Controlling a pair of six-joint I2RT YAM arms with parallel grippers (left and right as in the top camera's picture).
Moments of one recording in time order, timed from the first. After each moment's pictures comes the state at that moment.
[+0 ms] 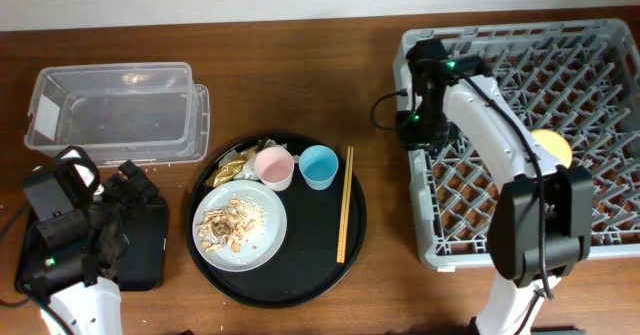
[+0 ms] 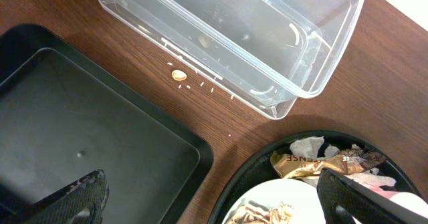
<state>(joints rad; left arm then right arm) 0.39 1.02 0.93 -0.76 0.05 -0.28 0.21 1.97 1.63 -1.16 -0.04 0.13</state>
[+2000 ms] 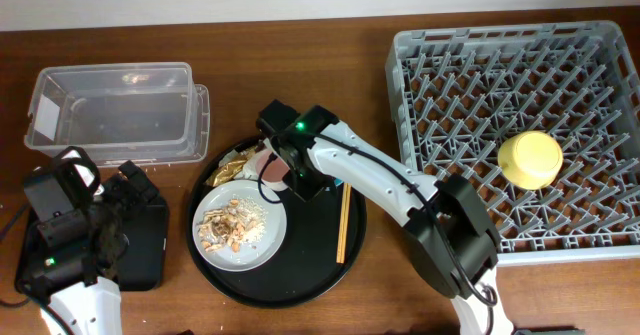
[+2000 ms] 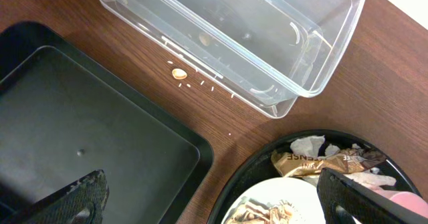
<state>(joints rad) 0.39 1.02 0.93 -0.76 0.05 -0.28 0.75 2.14 1.79 -1.18 0.06 -0.05</state>
